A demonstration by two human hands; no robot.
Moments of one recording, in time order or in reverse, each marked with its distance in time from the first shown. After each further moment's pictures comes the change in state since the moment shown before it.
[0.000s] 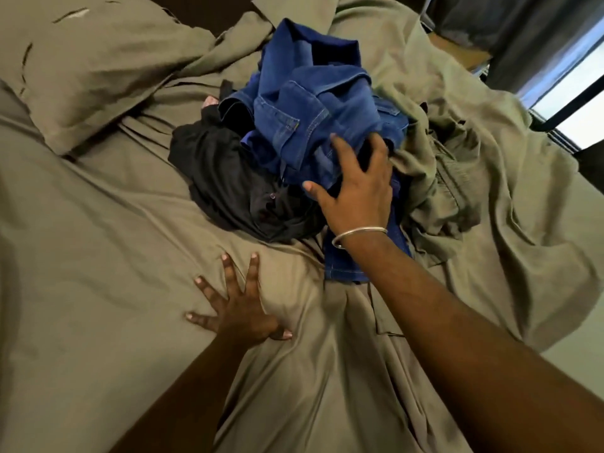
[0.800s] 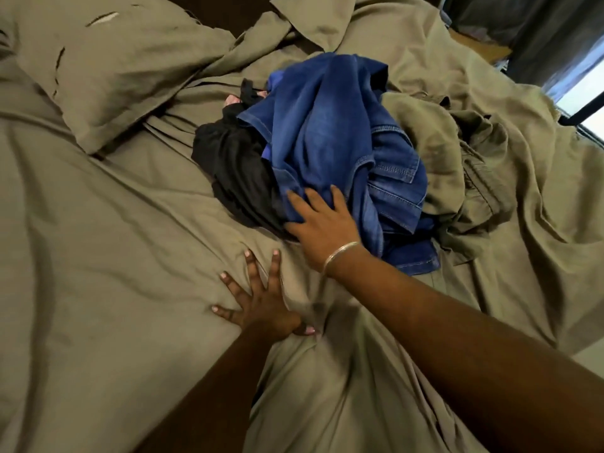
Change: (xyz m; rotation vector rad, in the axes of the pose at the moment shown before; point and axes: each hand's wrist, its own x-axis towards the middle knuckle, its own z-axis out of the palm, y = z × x) left_hand 0.002 -0.002 0.003 0.013 0.000 0.007; right_hand -0.044 -0.036 0.041 -0.469 -0.558 -0.635
